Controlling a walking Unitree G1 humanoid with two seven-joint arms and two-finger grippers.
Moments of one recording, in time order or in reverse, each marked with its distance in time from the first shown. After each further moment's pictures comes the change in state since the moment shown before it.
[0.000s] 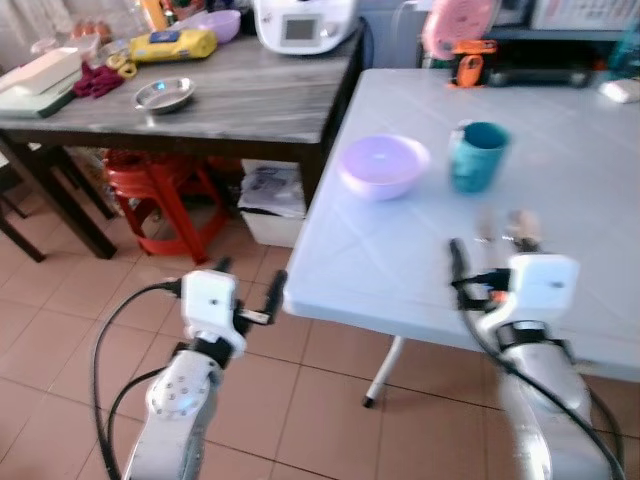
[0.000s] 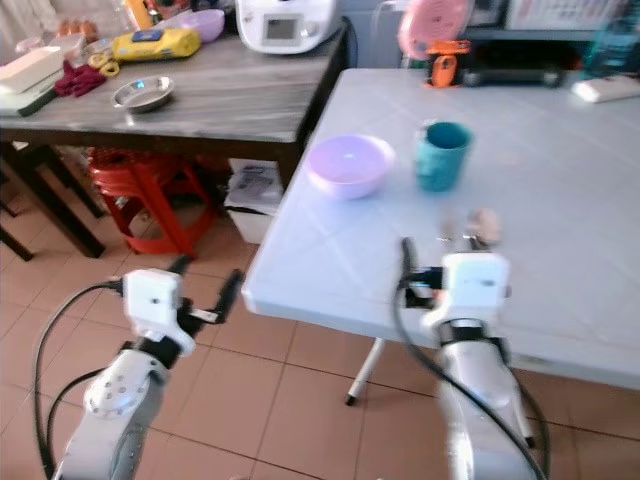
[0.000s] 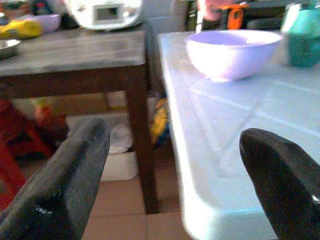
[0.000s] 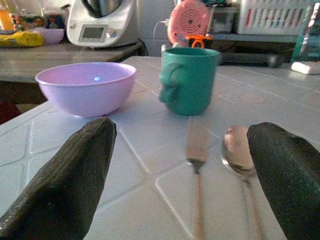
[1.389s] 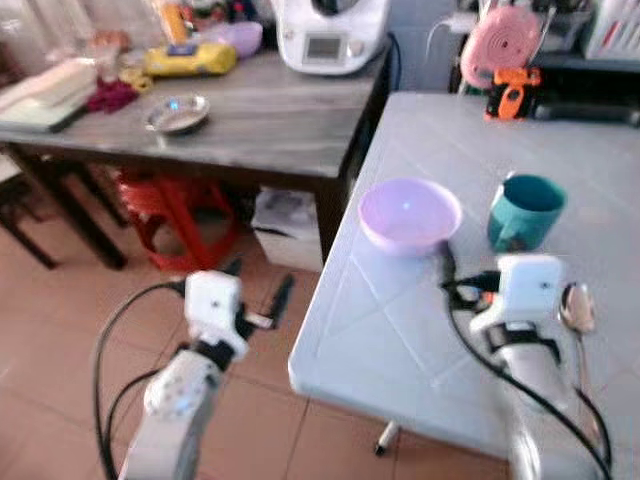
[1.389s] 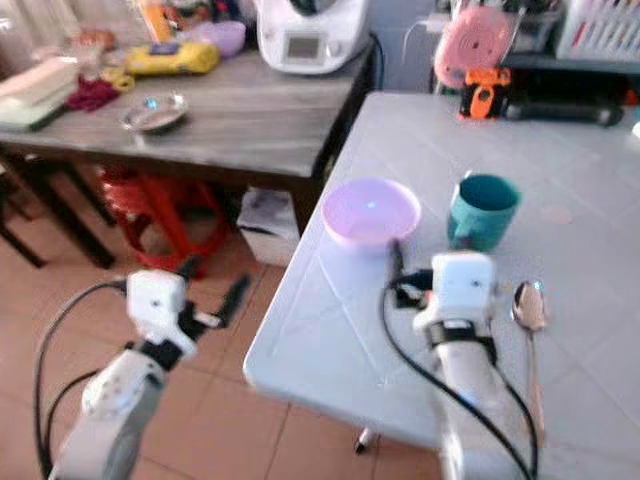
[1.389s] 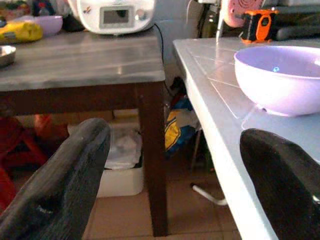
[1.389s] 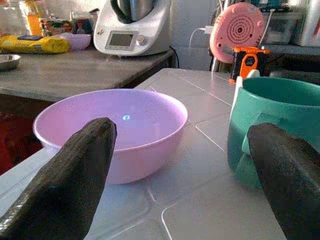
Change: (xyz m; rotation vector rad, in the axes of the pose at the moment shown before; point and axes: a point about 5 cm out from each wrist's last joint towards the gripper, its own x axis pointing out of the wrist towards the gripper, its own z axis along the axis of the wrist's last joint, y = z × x) left arm -0.001 0.000 0.001 -0.020 -0.006 -0.063; right arm 0.001 0.010 0.002 -0.024 -0.016 0.037
